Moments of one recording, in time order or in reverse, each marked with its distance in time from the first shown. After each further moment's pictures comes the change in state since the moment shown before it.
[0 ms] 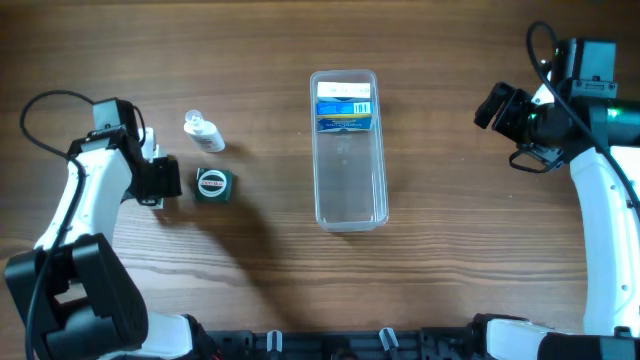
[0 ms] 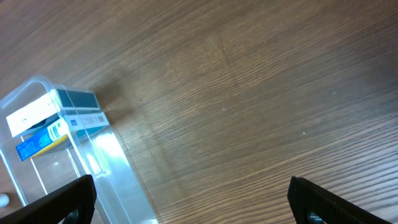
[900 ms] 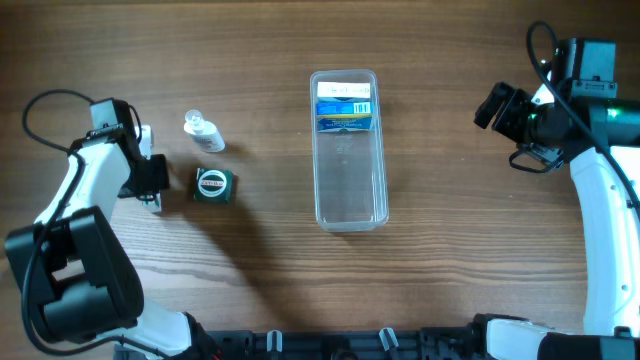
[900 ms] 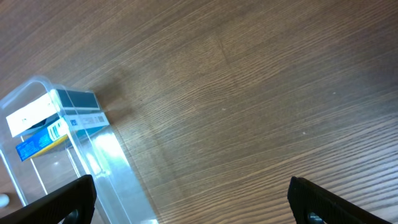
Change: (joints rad) left arm 0.029 0.097 0.005 0.104 0.003 0.024; right arm 0.000 0.000 0.000 0.000 0.000 0.000
